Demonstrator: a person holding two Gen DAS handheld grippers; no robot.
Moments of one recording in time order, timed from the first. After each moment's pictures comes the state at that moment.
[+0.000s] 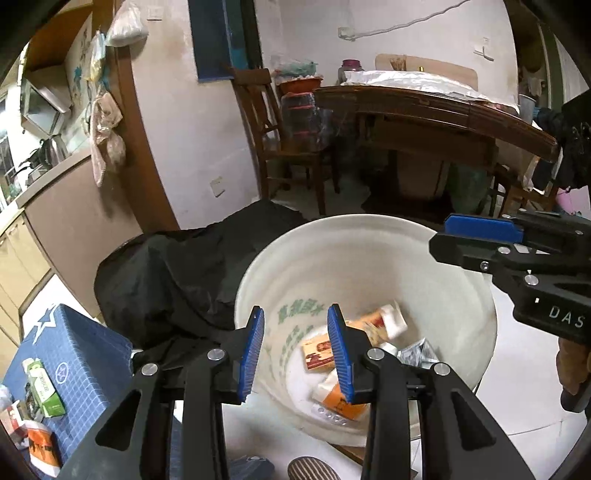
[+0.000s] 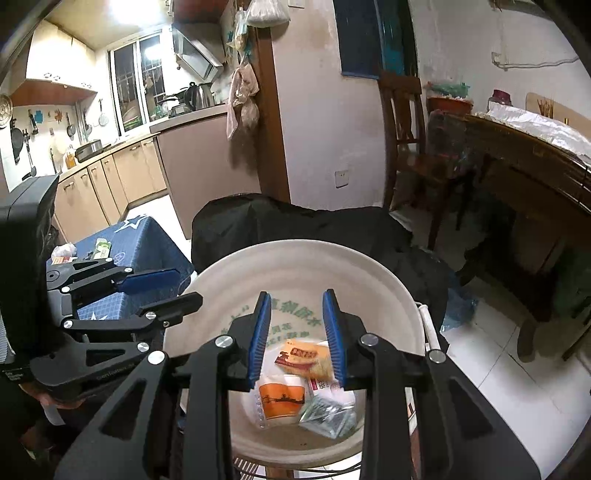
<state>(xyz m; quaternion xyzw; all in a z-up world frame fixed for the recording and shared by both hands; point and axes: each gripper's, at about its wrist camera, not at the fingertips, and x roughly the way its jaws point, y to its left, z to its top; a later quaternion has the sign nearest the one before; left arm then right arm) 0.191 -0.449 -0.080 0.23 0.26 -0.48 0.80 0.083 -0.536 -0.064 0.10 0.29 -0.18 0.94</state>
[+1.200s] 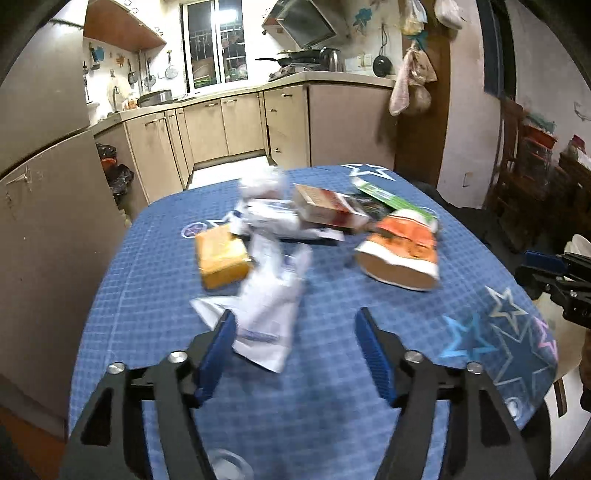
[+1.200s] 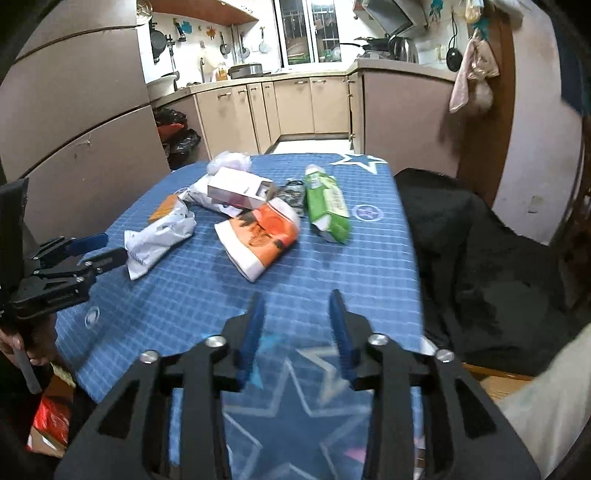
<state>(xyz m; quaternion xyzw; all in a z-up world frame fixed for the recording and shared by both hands) 0.315 0.010 -0.095 0.07 0.34 -0.11 0.93 0.273 -0.246 -0.100 0.01 0.36 0.12 0.93</state>
